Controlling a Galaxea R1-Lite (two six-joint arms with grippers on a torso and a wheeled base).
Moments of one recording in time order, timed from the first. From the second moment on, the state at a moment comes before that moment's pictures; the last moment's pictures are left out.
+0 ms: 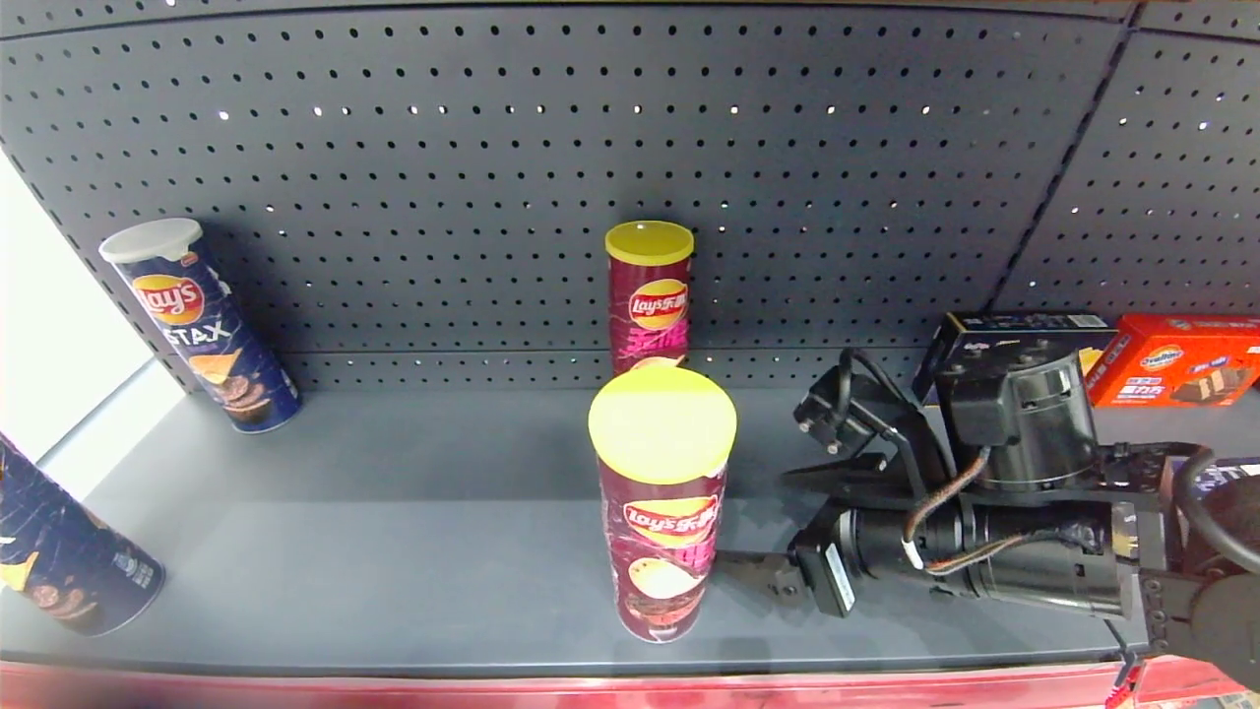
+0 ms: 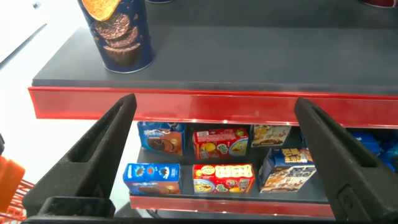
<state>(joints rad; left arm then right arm) 0.00 0.01 0.00 0.00 0.05 -0.02 0.73 1.63 -0.83 -0.33 0.08 -0.10</state>
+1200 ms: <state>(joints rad) 0.00 0.01 0.00 0.00 0.05 -0.02 0.74 1.48 -0.69 -0.33 0.08 -0.10</state>
